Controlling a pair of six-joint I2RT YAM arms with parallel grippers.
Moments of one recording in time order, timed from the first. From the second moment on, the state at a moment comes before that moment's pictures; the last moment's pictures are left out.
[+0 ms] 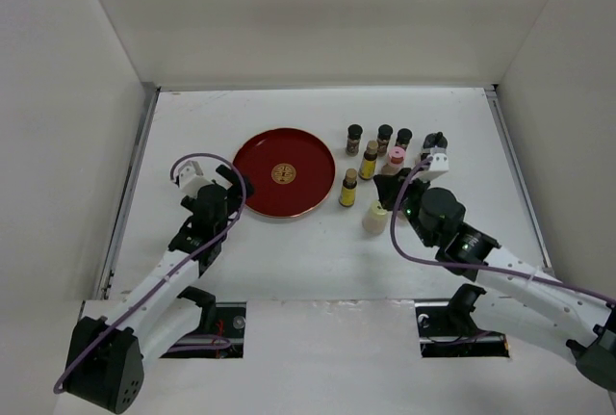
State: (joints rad) left arm -0.37 0.86 0.39 0.08 -0.44 -0.84; right arm 0.81 0.83 0.57 0.15 0.46 0.50
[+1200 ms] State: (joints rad) left arm -0.28 0.91 0.18 0.38 -0.41 -1.05; right arm 0.81 1.39 0.96 -0.07 0.49 0.37
